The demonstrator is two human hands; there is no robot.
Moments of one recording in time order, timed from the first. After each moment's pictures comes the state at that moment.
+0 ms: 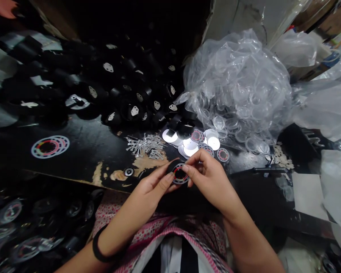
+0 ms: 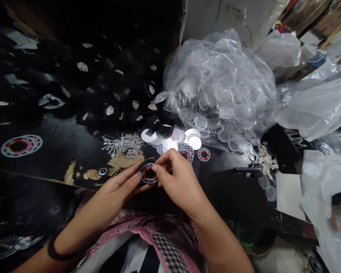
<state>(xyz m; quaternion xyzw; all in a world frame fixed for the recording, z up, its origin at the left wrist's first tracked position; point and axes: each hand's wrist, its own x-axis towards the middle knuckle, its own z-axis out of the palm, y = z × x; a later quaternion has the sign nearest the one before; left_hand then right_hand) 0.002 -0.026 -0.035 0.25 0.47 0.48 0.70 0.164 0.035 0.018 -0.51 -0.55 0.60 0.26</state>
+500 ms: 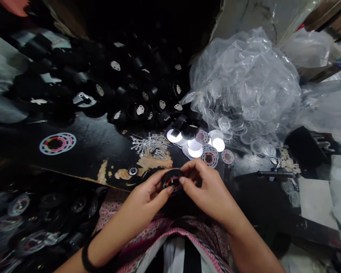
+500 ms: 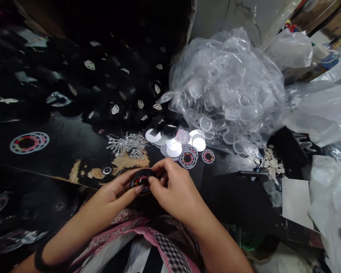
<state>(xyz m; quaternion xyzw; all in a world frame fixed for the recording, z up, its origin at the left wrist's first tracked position) -0.016 -0.038 -0.038 0.36 0.55 0.42 0.62 0.159 0.025 0.016 -0.50 -0.68 0.51 0.18</state>
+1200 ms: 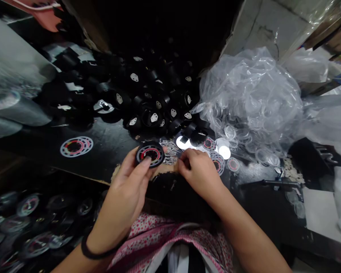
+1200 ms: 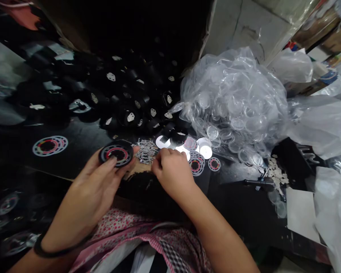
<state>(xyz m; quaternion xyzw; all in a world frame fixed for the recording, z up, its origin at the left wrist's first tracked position) -0.028 -0.010 -0.012 0.16 0.49 0.67 0.54 0.111 0.065 0.000 -0.50 -0.84 0.22 0.04</state>
